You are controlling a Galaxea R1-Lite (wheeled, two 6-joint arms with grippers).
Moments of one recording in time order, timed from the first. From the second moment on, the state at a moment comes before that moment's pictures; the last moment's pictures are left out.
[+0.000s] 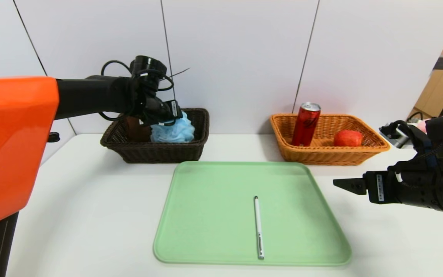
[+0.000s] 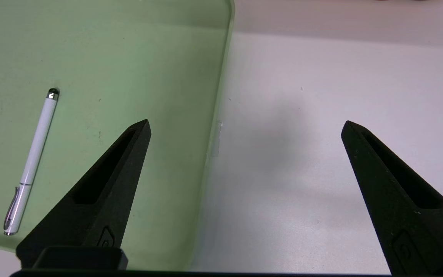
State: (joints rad) left arm -0.31 2.20 -1.98 0.32 0.15 -0.37; right arm 0.21 1.44 -0.75 -0.02 0.02 0.12
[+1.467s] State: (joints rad) left arm -1.02 2.08 -1.99 0.87 0.29 -0.72; right arm 0.20 1.42 -0.68 -0.04 0.02 0.13
